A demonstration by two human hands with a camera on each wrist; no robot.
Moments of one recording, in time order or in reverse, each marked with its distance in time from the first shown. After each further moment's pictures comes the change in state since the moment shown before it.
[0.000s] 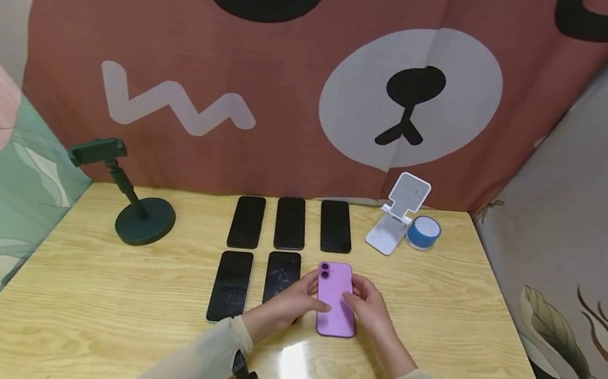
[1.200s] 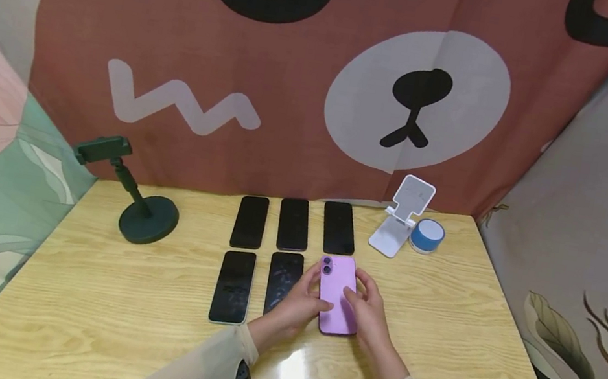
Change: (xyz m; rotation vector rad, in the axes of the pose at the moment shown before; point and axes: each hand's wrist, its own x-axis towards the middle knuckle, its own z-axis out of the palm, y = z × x) left_hand -0.007 0.002 0.013 -0.151 0.159 0.057; right_hand -0.007 -0.014 0.015 0.327 0.063 -0.006
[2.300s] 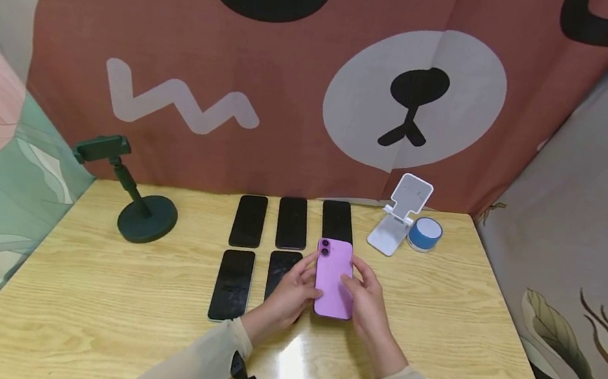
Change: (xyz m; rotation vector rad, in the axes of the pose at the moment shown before) left_hand 0.004 0.004 -0.015 -0.172 -0.064 0.046; right_hand -0.005 -0.027 0.009 0.145 -0.027 -0.017
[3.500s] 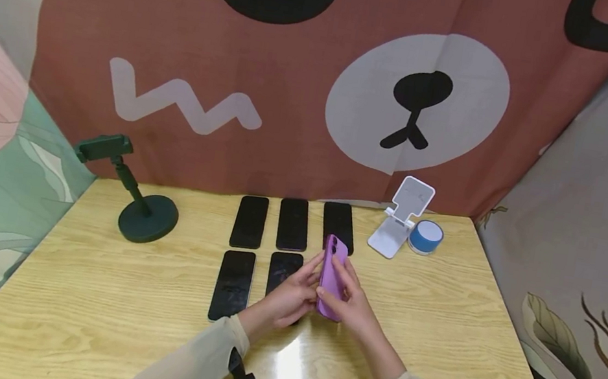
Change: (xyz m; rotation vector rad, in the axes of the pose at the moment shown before) left_hand 0.002 0.003 -0.007 -0.097 -0.261 -0.059; right_hand -0.007 0.012 -0.001 -0.342 -0.298 -0.116
